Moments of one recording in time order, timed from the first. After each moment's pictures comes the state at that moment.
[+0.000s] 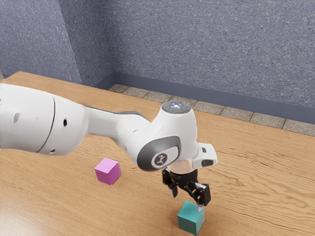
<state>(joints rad) -0.92 0.26 0.33 -2.03 -0.17 2.28 -0.30</state>
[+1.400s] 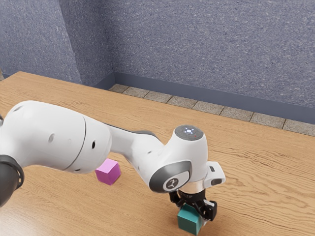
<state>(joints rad) -0.95 0.40 0.33 -2.01 -0.17 2.38 -0.44</state>
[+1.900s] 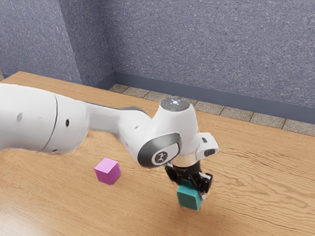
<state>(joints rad) -0.94 0.23 0.40 -2.02 -0.10 2.34 -0.47</state>
